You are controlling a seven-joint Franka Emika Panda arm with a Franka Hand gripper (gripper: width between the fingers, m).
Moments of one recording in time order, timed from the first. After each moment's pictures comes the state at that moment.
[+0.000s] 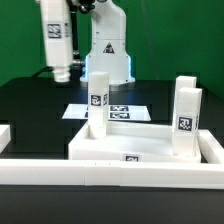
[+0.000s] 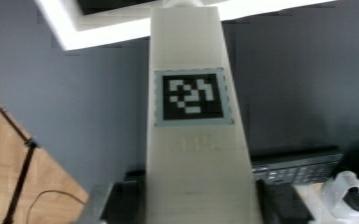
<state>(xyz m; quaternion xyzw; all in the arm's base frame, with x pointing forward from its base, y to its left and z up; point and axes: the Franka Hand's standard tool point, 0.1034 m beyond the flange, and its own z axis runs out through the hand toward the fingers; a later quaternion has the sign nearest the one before) 0.590 -0.096 0.241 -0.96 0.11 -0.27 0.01</state>
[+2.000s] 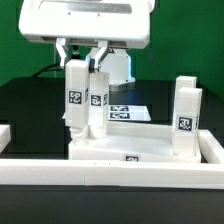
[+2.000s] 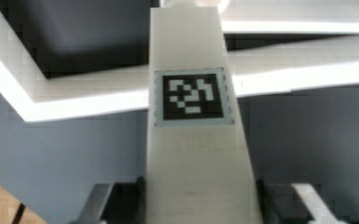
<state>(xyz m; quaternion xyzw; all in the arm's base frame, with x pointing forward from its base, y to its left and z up) 0.589 -0.078 0.146 -0.97 0.10 -0.24 -0.04</state>
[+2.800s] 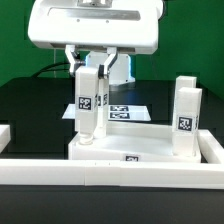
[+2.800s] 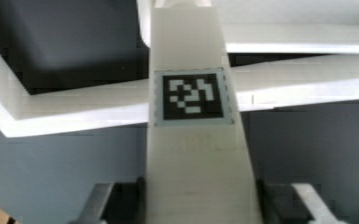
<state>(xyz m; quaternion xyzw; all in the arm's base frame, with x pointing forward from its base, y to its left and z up) 0.592 -0.066 0.139 -0.97 0.10 -0.23 -0.04</state>
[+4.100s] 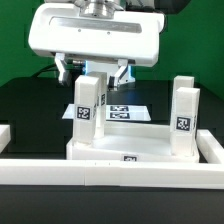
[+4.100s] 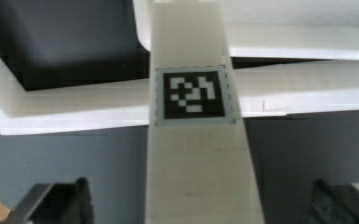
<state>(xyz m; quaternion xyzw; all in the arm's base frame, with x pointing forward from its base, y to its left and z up) 0.596 -0.065 0.126 -0.96 0.09 -0.25 -0.05</state>
